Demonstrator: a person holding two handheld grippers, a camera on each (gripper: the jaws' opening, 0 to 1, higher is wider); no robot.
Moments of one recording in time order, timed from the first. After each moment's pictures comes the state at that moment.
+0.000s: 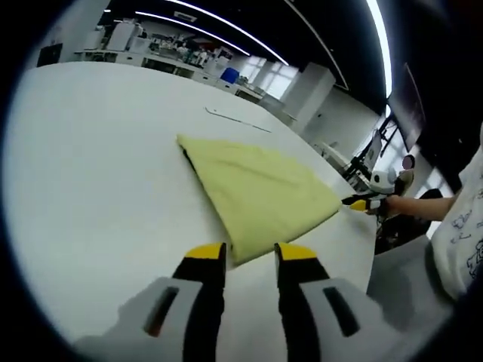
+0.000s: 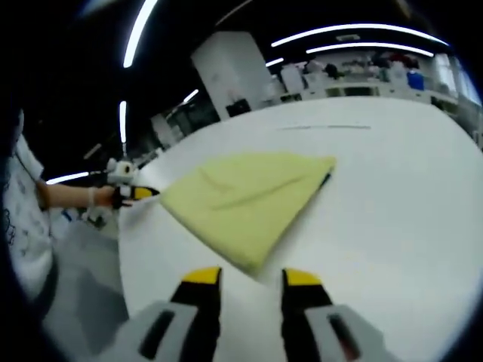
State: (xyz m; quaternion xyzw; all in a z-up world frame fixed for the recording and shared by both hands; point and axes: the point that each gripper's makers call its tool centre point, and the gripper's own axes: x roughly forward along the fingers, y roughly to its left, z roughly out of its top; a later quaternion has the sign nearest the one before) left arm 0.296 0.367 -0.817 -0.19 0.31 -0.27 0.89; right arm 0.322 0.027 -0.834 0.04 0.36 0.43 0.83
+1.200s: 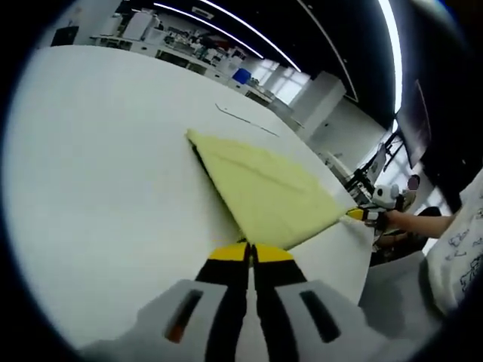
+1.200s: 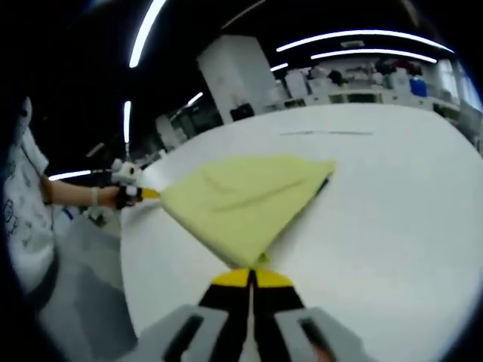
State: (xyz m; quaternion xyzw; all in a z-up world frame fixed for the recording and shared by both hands) left arm 0.289 0.368 -0.816 -0.23 0.32 -0.25 0.89; right arm 0.317 0.023 -0.823 0.04 0.34 0.44 0.83
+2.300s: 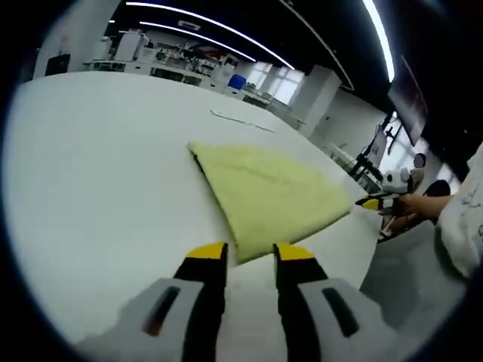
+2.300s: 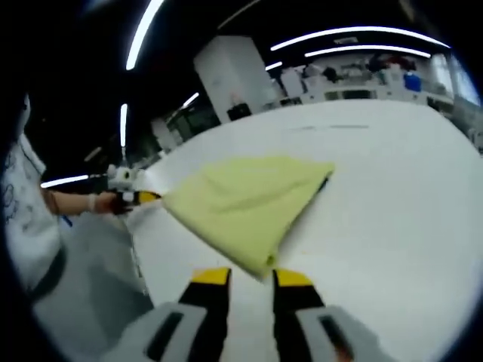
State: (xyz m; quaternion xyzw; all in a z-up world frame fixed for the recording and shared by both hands) left arm 0.250 0.388 -0.803 -0.14 0.26 -0.24 0.92; right arm 0.271 0.016 -0.800 0.05 0.32 0.41 0.85
